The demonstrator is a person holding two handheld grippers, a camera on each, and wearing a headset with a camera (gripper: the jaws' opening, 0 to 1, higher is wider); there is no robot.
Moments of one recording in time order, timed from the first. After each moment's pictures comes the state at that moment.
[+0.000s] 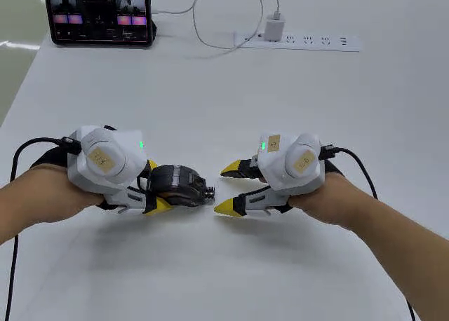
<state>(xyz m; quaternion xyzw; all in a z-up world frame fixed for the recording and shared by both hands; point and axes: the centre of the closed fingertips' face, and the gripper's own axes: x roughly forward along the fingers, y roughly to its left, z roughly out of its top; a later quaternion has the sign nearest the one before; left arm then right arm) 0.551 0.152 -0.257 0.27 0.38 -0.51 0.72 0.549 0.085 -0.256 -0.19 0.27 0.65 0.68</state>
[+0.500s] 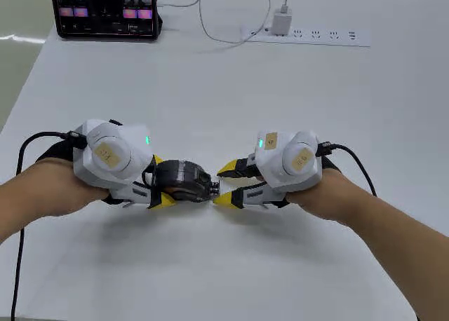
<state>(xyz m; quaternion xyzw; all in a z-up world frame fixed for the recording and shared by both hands) 0.551 0.153 -0.258 0.27 0.38 -0.51 0.72 0.548 0.096 -0.261 -0.19 0.26 0.67 0.67</state>
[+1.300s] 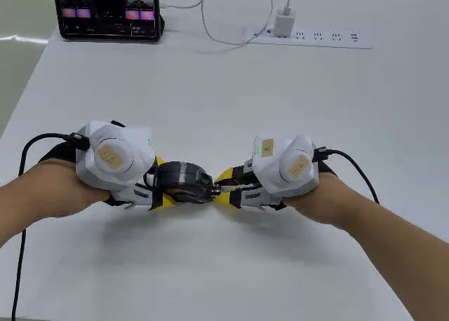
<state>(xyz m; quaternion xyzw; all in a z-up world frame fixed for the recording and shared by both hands) 0.550 0.152 -0.258 0.28 0.38 -0.51 0.72 0.545 0.100 -0.265 -0.20 0.24 0.67 0.67</state>
